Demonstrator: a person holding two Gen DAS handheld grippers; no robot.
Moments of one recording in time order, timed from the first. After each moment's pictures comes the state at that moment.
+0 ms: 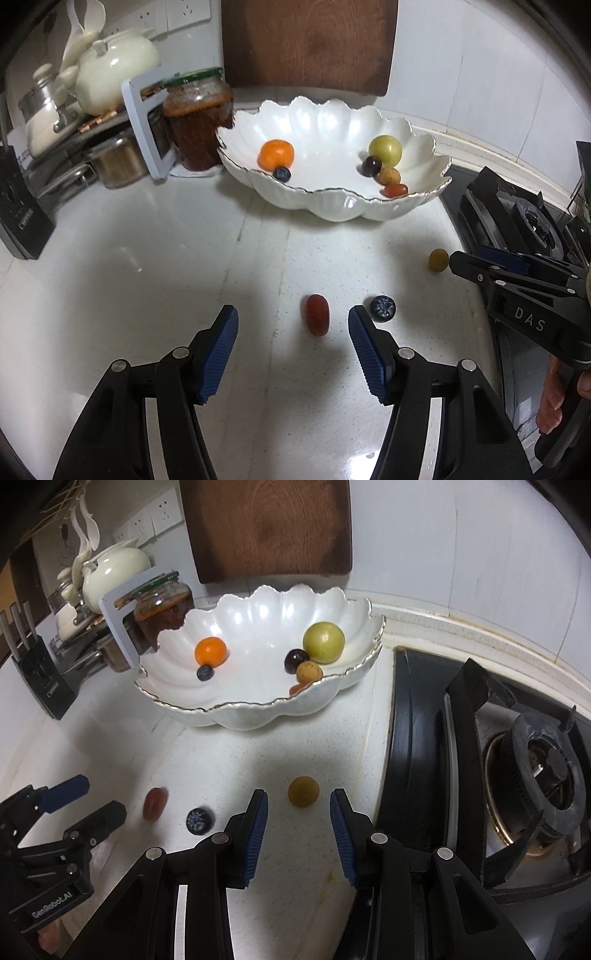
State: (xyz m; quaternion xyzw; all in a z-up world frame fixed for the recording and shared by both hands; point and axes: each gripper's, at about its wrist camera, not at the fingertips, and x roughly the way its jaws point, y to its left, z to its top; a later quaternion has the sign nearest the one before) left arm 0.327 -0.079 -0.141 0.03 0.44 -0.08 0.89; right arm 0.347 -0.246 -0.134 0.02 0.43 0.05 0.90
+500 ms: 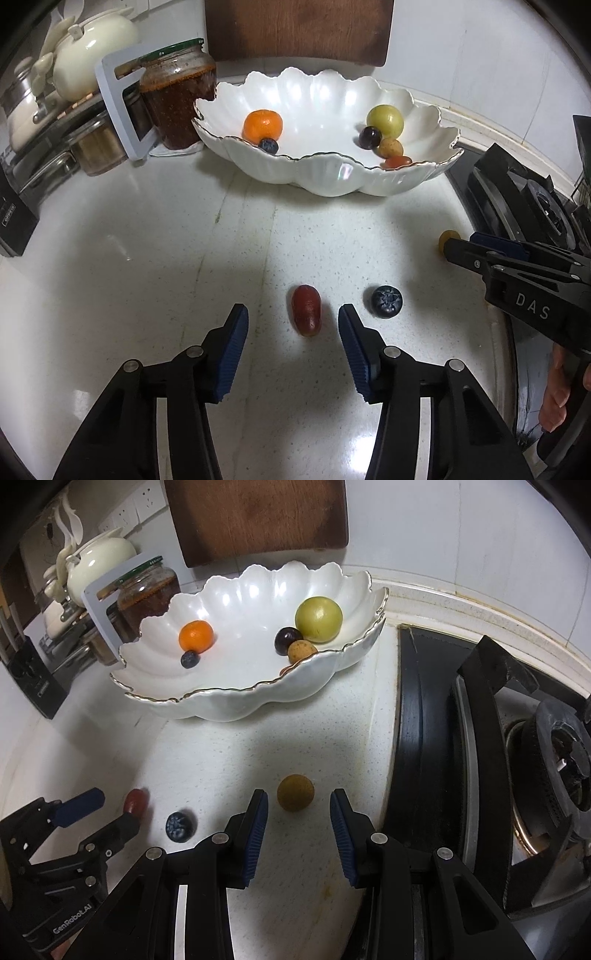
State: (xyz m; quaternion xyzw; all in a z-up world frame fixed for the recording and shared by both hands) left arm 0.346 -0.091 -0.165 0.04 0.47 -0.08 0.88; right arm 0.368 -0.249 -0.154 0.03 0.46 0.05 0.89
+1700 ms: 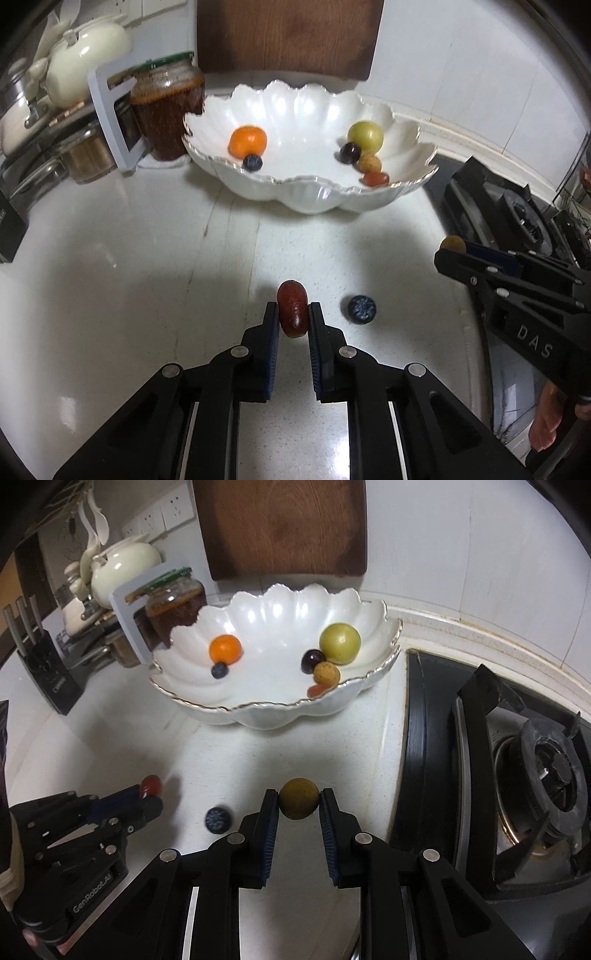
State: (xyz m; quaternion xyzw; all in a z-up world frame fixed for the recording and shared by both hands) left arm 0.341 -0.089 -0.145 0.03 0.45 -0.12 0.88; right arm 0.343 -0.231 -0.125 0.02 0.43 0.06 0.90
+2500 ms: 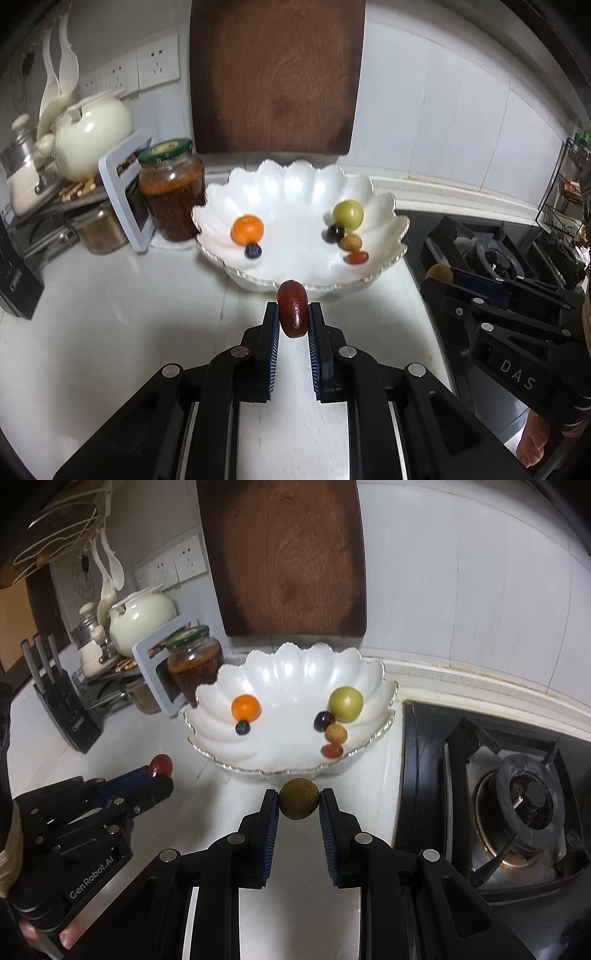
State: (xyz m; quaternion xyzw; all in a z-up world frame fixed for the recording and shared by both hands) left arm 0.339 -0.085 -0.075 0.04 0.37 -0.14 0.92; right arm 0.329 -0.224 -0.071 0.04 0.37 0.06 0.93
